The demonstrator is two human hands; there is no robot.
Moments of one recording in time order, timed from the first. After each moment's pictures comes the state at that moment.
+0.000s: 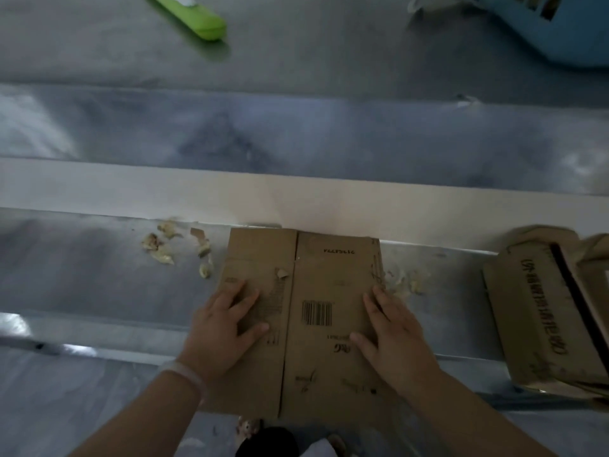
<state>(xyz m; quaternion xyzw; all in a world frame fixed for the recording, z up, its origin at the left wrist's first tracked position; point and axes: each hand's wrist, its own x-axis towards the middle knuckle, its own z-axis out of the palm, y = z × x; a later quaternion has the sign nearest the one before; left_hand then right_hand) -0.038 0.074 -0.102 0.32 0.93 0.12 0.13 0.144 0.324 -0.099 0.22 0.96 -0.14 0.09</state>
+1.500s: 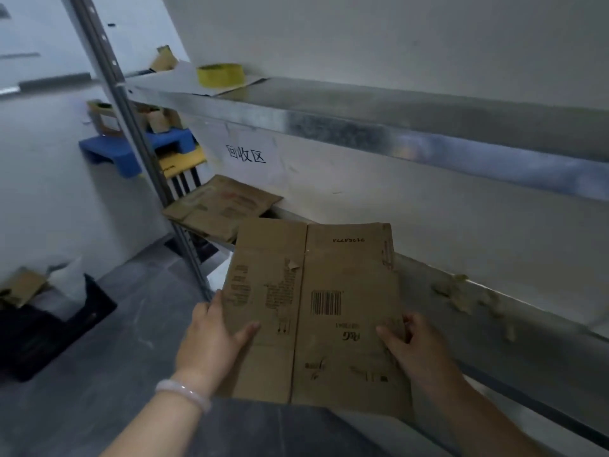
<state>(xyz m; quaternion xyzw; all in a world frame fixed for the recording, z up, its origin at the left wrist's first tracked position) -0.124 -0.440 -0.012 -0.08 0.95 0.29 -0.02 -0.086 -0.125 -0.023 0.17 0.86 -0.48 -0.01</state>
